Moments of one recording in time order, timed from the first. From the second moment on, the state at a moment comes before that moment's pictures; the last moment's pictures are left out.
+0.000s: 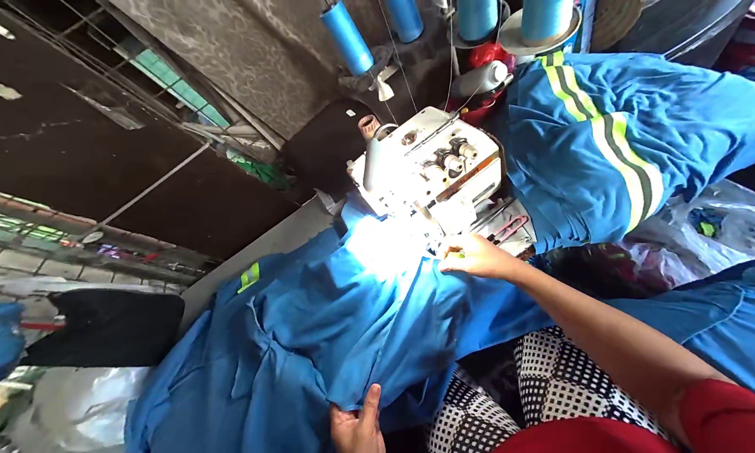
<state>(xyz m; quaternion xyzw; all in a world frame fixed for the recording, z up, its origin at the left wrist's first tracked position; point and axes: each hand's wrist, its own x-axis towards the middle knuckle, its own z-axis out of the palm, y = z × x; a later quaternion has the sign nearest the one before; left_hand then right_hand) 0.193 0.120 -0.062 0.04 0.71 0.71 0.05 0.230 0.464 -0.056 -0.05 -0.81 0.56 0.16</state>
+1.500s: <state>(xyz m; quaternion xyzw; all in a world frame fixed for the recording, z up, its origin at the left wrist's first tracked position) 0.034 0.160 0.066 0.18 0.89 0.42 -0.07 0.225 0.418 -0.029 -0.26 -0.73 0.59 0.23</state>
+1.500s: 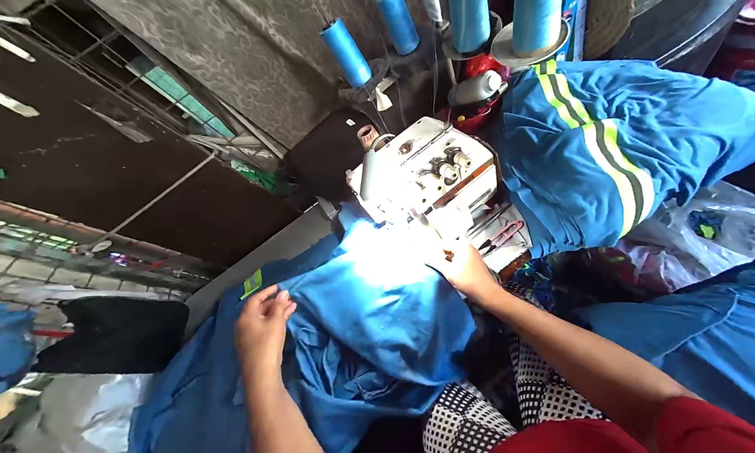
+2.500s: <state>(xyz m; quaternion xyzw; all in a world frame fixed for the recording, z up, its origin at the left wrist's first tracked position) 0.113 0.157 -0.032 0.12 0.76 0.64 -0.02 0.255 0.395 -0.044 -0.20 -0.79 0.50 0.31</state>
